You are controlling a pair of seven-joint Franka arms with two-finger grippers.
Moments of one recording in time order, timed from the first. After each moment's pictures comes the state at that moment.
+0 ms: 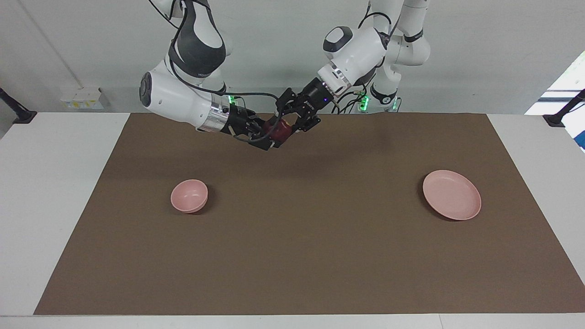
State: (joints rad) left arm -0.30 -0.04 -0.49 -2.05 -1.09 2.75 -0.09; right arm 0.28 0.12 -0.07 -1.78 0.89 1.75 1.08
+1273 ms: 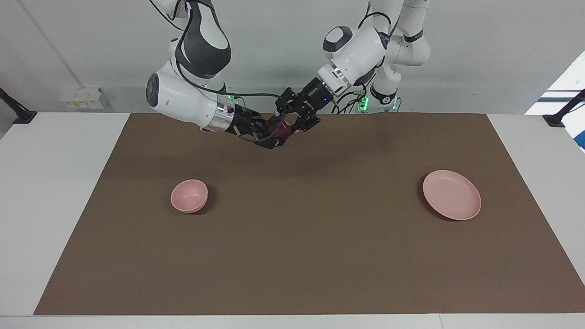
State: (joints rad) left arm -0.30 -0.04 -0.49 -2.05 -1.09 2.75 -0.09; right arm 0.29 0.12 -0.07 -1.79 0.89 1.76 1.08
